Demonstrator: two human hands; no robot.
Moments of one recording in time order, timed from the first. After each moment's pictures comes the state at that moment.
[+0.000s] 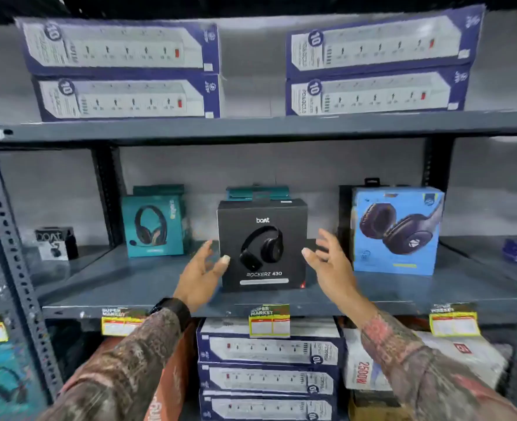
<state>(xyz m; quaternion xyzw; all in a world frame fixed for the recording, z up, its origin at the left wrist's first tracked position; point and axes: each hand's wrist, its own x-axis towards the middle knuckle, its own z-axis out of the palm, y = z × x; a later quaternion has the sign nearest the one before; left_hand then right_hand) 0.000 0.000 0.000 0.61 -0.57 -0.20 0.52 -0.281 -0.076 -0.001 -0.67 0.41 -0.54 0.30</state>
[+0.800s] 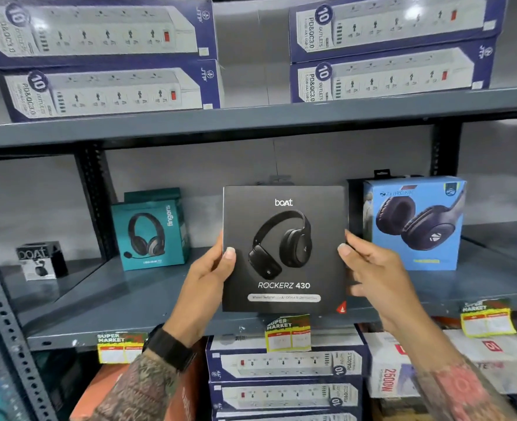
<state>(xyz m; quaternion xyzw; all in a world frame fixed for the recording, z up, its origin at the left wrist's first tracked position) -0.013 0.021 0.027 0.47 -0.58 -0.28 0.60 -0.293 -0.037 0.018 -0.57 0.36 -0.60 0.42</state>
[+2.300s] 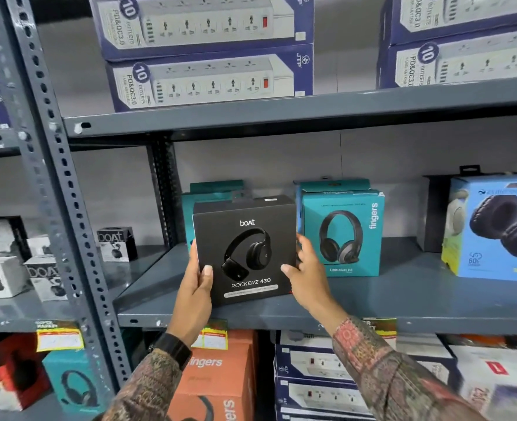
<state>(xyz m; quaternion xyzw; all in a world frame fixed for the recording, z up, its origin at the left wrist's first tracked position) 0.154 0.039 -0.026 0.53 -0.50 -0.20 0.65 -0.045 -0.077 -0.023 -0.67 0.37 -0.51 0.39</state>
